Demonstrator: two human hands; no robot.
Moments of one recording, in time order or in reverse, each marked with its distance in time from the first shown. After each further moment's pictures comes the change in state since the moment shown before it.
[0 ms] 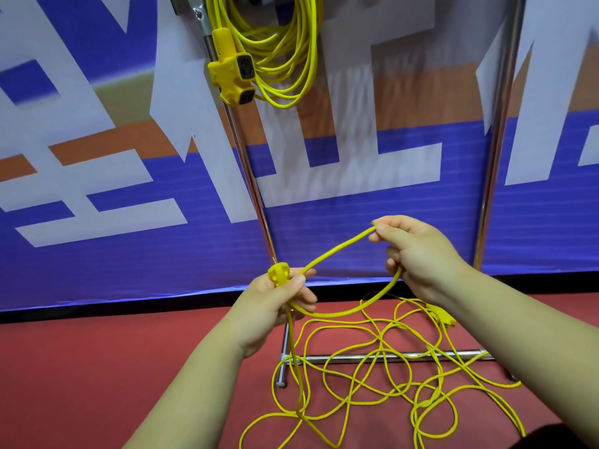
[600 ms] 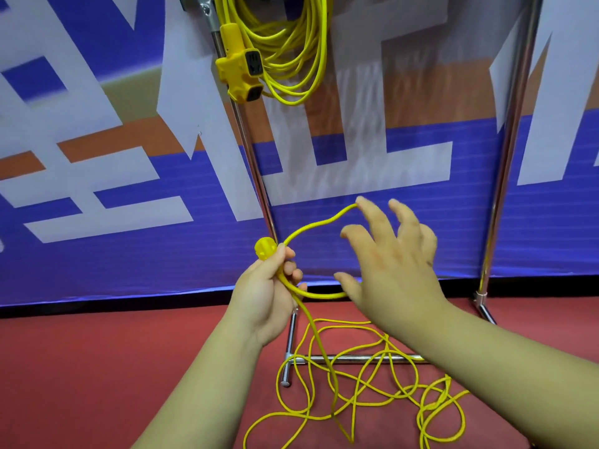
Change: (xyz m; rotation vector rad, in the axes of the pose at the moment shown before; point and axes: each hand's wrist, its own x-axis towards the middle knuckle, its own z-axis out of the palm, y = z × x) left_hand 0.014 0.015 0.006 -0.588 0.199 0.022; right_hand -0.046 0.013 0.040 -1.432 0.143 -0.778
